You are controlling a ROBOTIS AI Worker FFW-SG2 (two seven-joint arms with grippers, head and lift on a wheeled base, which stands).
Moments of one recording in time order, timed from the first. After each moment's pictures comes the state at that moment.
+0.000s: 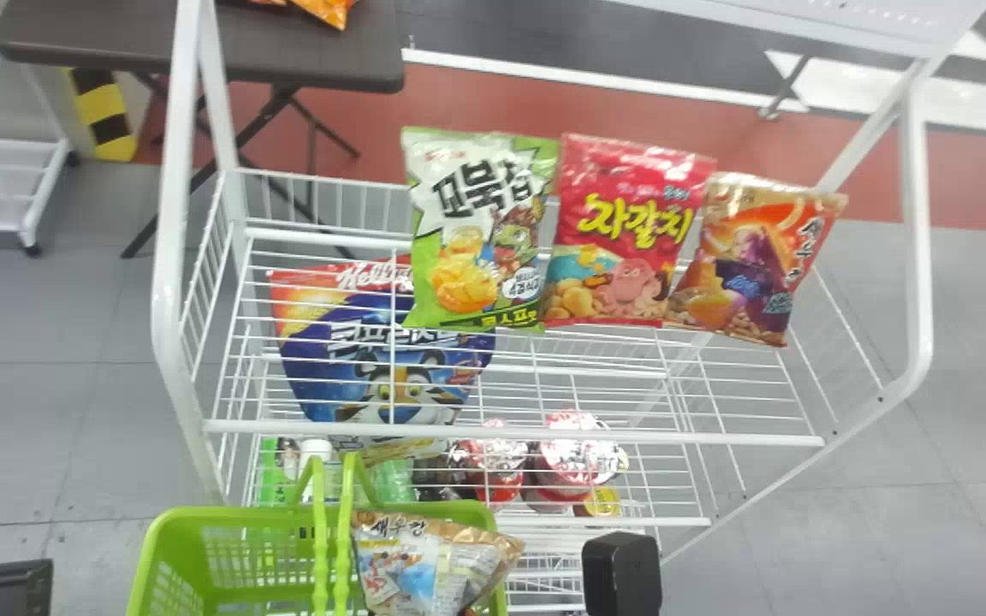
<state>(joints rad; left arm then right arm) 0.57 0.11 0.06 -1.95 0.29 0.92 -1.33 0.79 -0.18 0.10 -2.33 -0.34 0.91 0.19</state>
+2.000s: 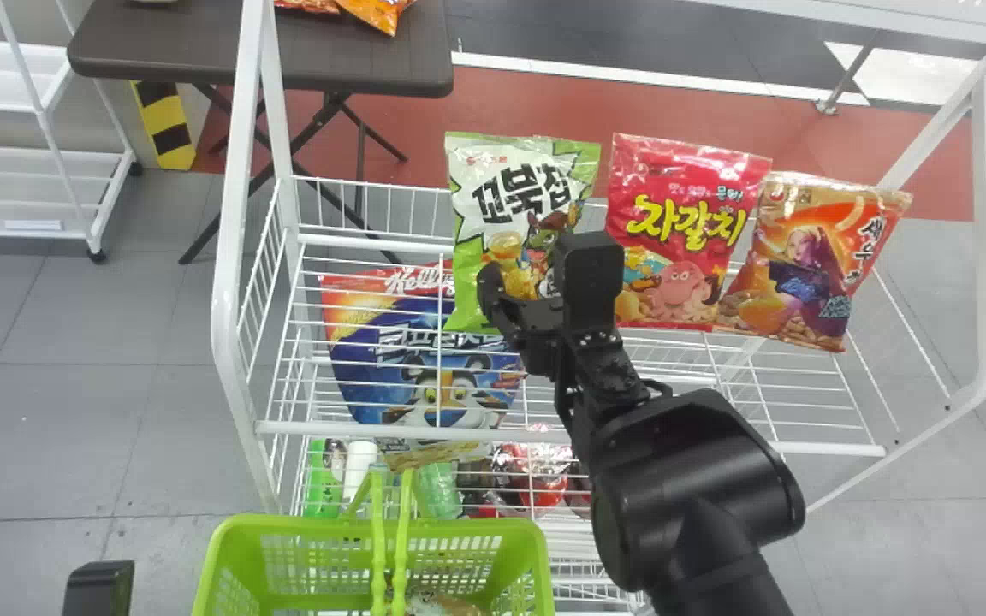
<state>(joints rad) 0.58 0.12 0.03 -1.95 0.27 0.92 -1.31 0.07 -0.07 0.22 -1.71 0.02 0.38 -0.08</state>
